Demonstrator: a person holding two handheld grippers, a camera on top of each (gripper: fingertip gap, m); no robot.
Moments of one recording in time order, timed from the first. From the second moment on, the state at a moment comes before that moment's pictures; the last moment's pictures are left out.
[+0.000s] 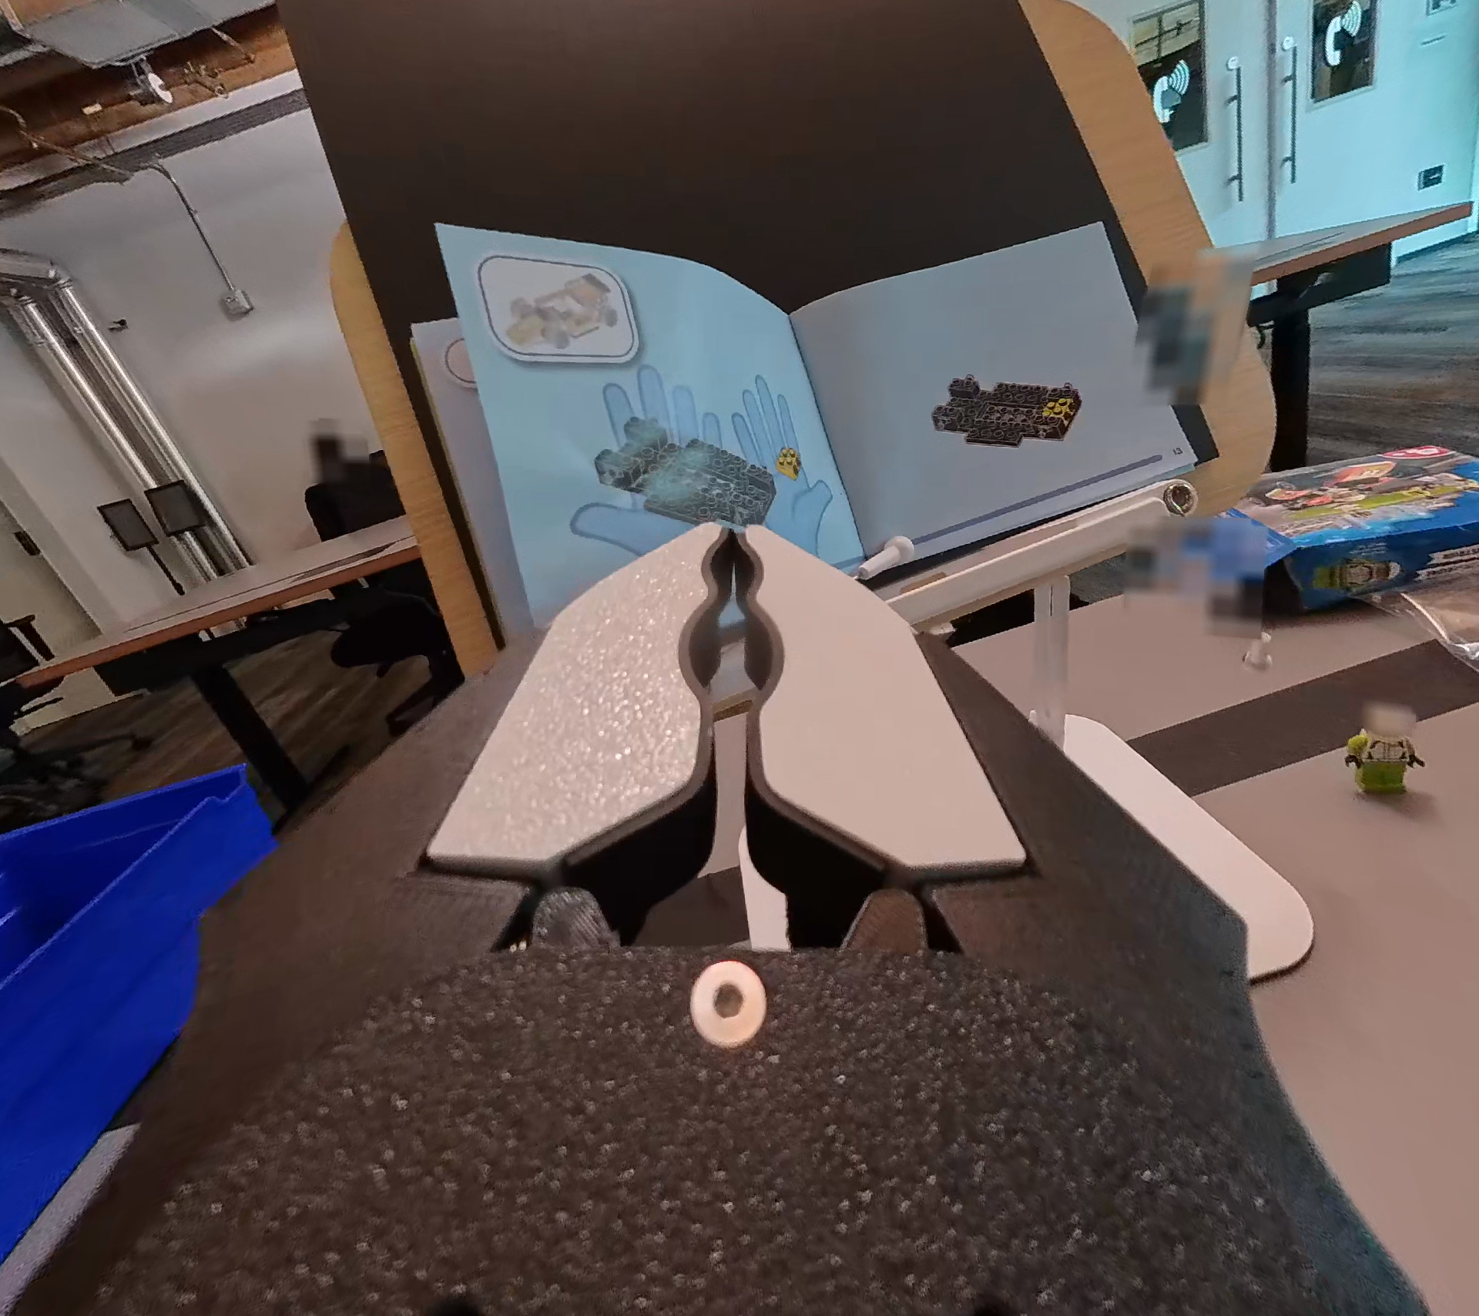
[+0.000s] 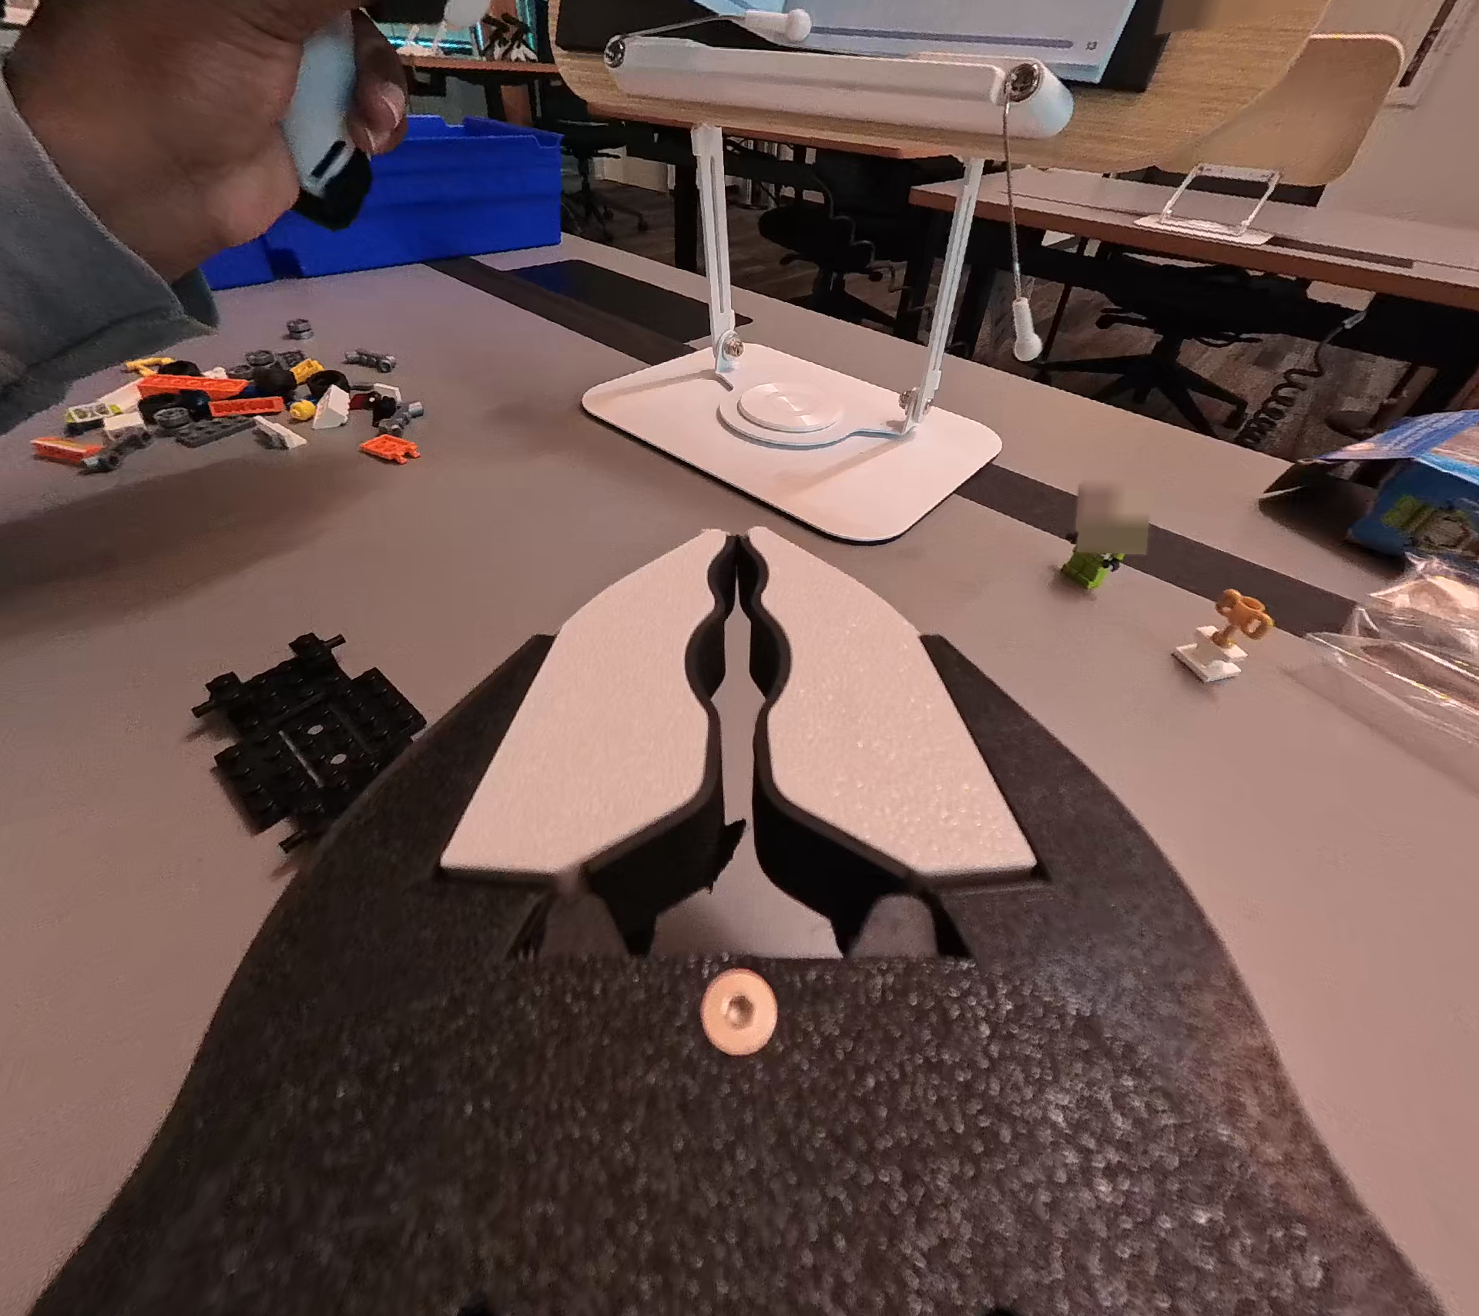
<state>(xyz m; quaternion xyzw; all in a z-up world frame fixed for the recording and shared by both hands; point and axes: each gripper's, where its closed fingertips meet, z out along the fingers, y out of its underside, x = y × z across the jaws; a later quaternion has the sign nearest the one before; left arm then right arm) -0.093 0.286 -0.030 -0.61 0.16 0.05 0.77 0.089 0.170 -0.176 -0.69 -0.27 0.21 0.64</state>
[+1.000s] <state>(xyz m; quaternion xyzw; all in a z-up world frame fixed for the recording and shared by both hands) -0.051 0.306 -0.041 -0.59 0.23 0.11 0.77 0.084 0.169 -0.177 -0.69 -0.28 0.21 0.63</state>
